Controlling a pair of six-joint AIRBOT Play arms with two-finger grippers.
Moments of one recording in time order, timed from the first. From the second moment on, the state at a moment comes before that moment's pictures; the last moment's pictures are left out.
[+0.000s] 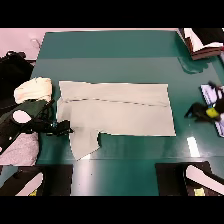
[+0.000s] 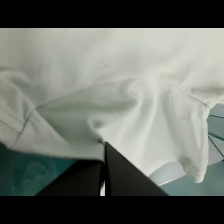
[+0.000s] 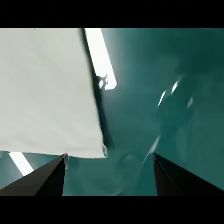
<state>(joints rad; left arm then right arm) -0.01 -0.90 0.51 0.94 -1.08 -1.47 -0.50 -1.14 0.89 -1.26 1.49 1.40</state>
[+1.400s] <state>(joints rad) -0.01 -0.79 0.79 1.07 -1.22 -1.49 -0.32 -1.08 1.04 -1.26 1.49 1.36</state>
